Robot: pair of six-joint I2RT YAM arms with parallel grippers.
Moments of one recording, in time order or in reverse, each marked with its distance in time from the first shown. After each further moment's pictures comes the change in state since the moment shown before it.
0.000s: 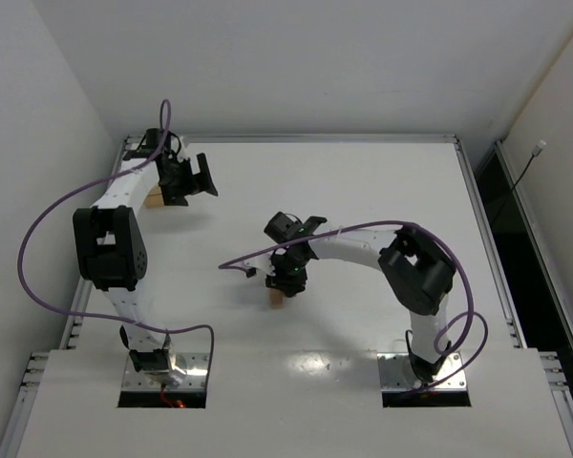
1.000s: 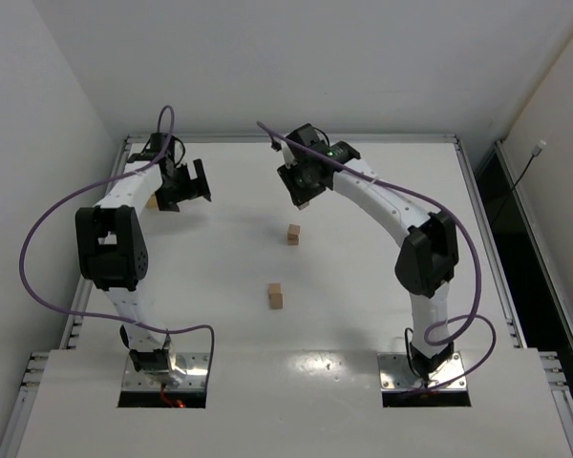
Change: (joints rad) left arm -0.020 0.000 -0.039 0.008 -0.193 -0.051; right arm -0.251 0.061 0.633 -0.238 0.419 0.748
